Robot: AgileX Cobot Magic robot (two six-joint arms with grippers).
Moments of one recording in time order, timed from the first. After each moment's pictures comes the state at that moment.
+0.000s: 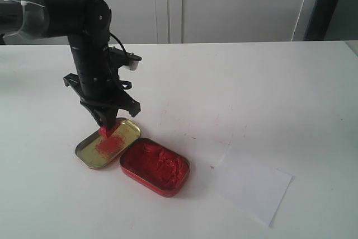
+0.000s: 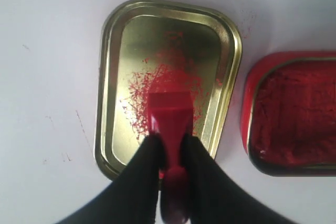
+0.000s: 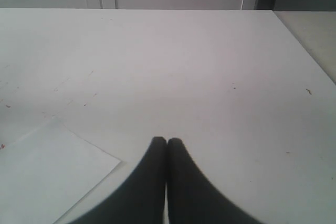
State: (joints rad) left arm -0.49 2.03 -1.64 -0.02 1.21 0.10; right arm 0.06 0.00 0.00 -0.04 0.36 0.08
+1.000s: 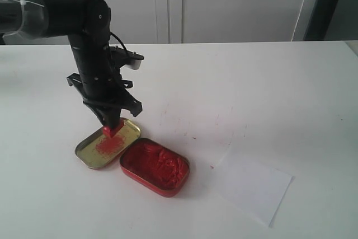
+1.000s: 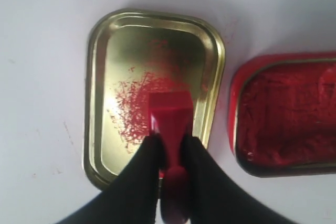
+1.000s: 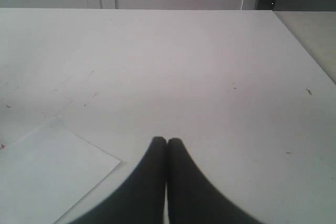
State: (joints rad) left arm -0.49 2.03 -1.64 -0.06 1.20 0.16; right arm 0.06 0.00 0.00 -0.04 0.36 0.08
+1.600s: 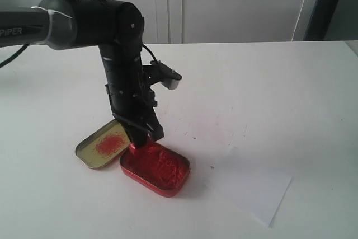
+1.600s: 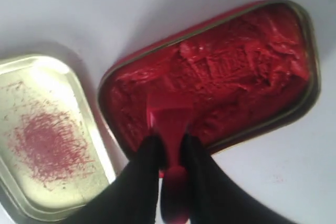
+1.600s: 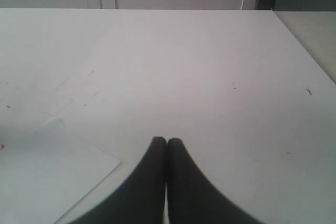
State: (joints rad) left arm -0.64 2.03 -1.64 -0.11 1.24 0.39; right arm 0.06 0.00 0.00 -0.04 0.36 0.08
